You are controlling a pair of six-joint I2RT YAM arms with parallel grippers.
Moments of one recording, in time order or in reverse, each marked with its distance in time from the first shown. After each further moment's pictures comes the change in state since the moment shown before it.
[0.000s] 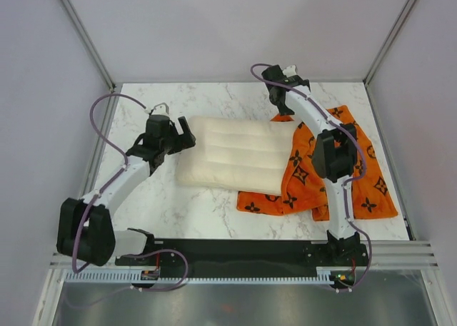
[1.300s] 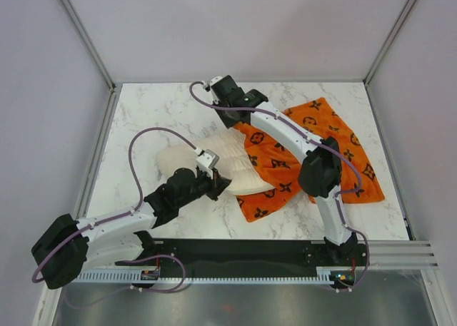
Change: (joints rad) left arm -0.539 -0.209 -0.458 0.569 0.171 0.171; right arm 0.336 -0.020 0.060 0.155 -0.563 -0.229
